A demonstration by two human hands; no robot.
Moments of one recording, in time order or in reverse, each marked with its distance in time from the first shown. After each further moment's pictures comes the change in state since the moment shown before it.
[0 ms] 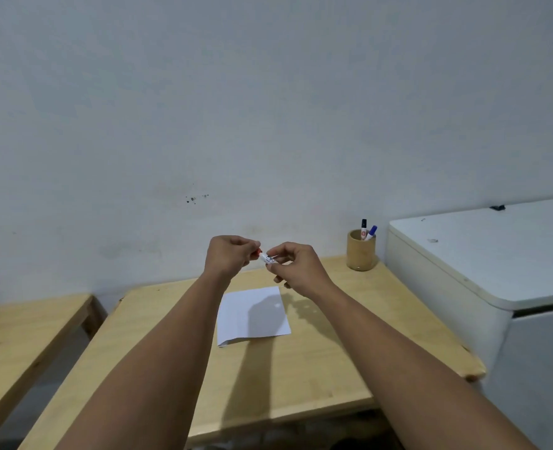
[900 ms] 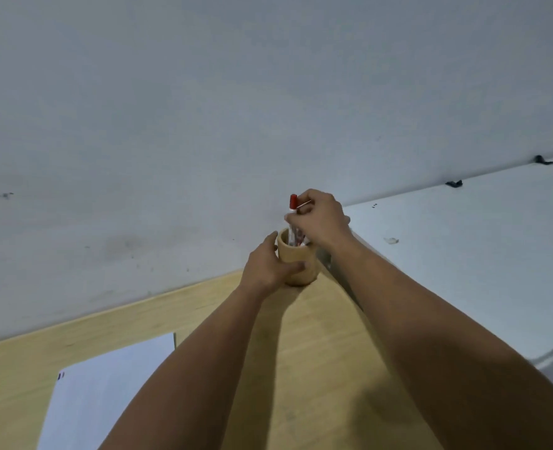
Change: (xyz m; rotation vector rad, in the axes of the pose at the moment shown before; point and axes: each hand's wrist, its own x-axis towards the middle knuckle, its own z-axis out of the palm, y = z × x) left_hand 0.137 -0.067 0.293 0.323 -0.396 0.132; right_hand 0.170 0.104 -0.207 -0.423 0.456 0.147
